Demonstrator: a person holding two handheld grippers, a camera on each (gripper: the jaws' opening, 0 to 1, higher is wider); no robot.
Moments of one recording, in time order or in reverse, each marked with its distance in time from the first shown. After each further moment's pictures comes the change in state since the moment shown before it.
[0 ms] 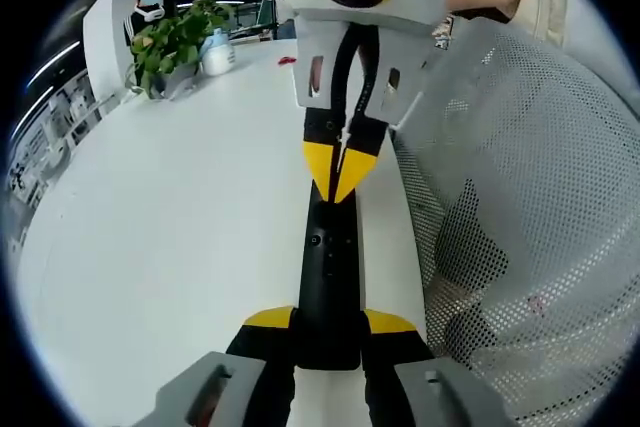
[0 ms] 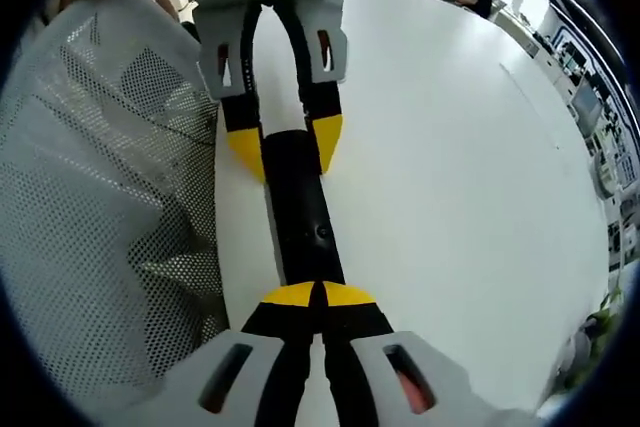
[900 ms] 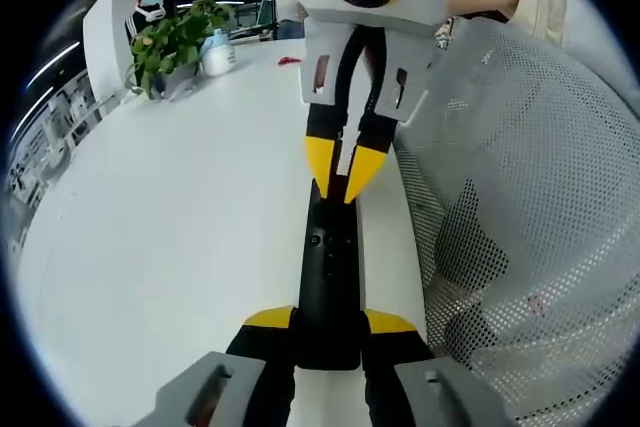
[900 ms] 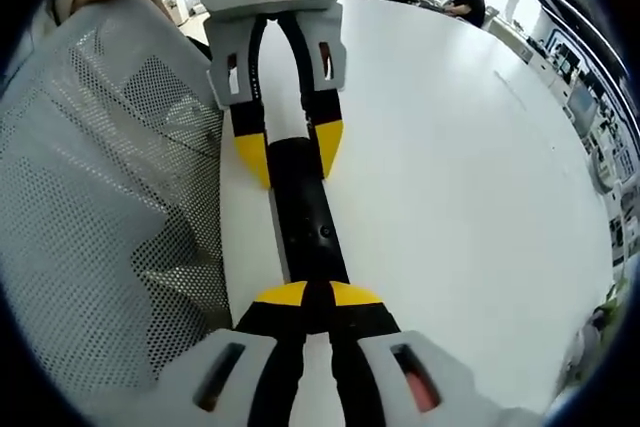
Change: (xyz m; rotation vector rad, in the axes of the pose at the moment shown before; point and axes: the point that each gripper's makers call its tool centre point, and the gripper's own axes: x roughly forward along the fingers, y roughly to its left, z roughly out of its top) left arm 0.000 -0.001 0.000 0.001 -0.001 0.001; right arm -0.005 0.000 0.002 0.022 -0.078 -0.013
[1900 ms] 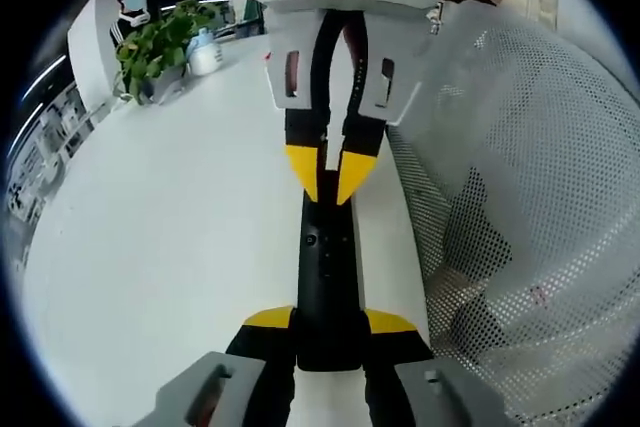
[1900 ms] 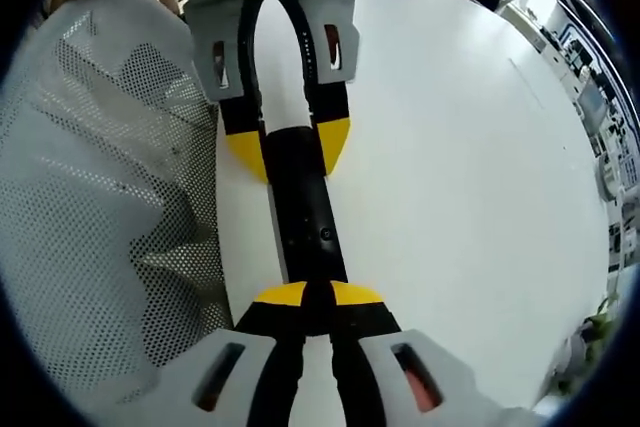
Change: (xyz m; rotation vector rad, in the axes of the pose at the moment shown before) left arm 0.001 0.000 -0.001 0.056 0.045 -0.002; right arm 0.007 0.001 0.002 -0.005 0.156 0.031
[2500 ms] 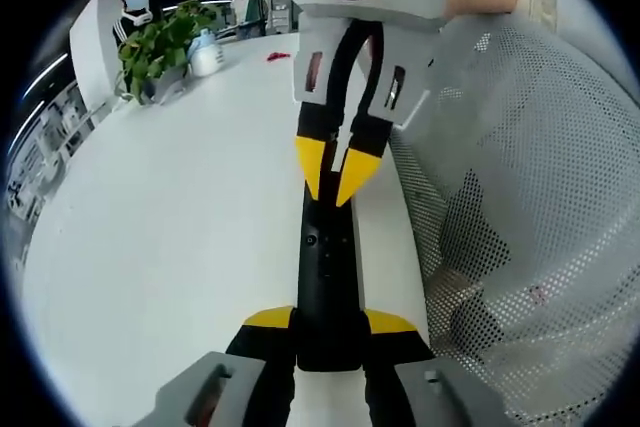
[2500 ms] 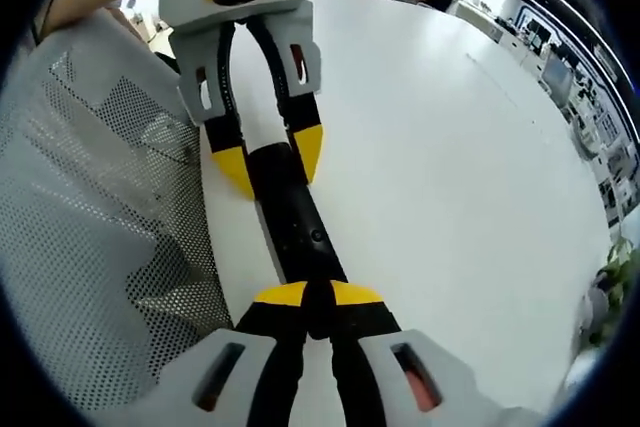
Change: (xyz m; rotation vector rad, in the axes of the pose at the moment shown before) left arm 0.001 0.000 0.000 -0.003 -0.007 -0.005; right arm -0.002 -0.001 -0.001 0.142 -0.144 -0.081
